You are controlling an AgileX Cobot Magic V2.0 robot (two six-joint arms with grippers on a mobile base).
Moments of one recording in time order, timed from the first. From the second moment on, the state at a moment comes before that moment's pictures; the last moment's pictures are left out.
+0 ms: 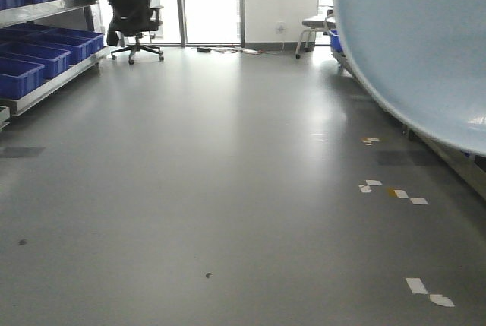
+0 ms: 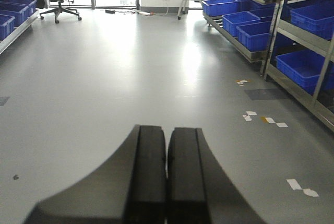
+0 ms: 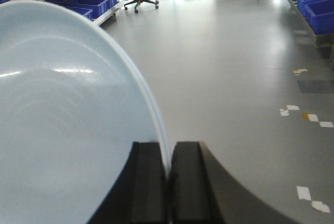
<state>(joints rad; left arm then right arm) -0.19 0.46 -0.34 -0.23 0.07 0.22 0.15 0.40 -0.29 0.15 0.09 0.02</state>
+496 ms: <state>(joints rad) -0.19 0.46 -0.34 -0.23 0.07 0.22 0.15 0.40 -0.29 0.15 0.09 0.02</state>
